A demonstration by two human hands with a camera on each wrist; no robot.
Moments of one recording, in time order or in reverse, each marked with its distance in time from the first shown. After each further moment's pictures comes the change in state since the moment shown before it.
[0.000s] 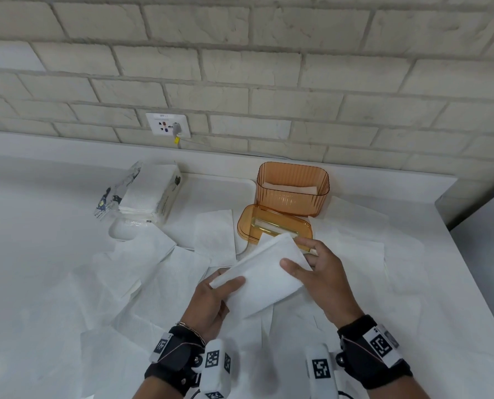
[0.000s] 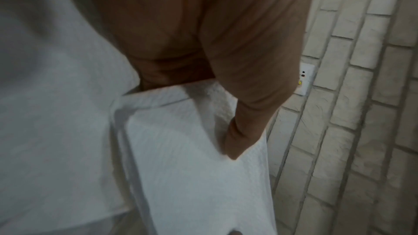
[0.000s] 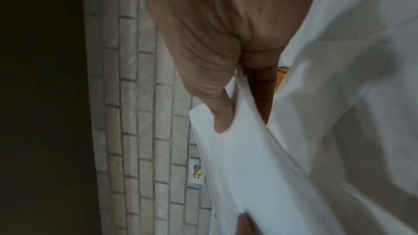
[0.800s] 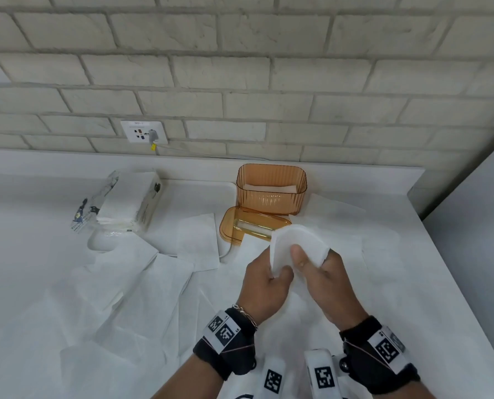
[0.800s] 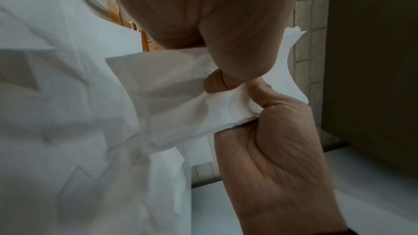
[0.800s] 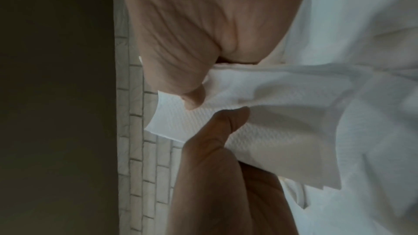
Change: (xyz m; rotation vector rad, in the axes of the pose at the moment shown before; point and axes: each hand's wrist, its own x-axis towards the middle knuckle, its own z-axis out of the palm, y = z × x) left_hand 0.010 -0.017 0.117 0.769 -0.127 0.545; right_hand -0.023 -0.014 -0.024 0.127 0.068 -0.166
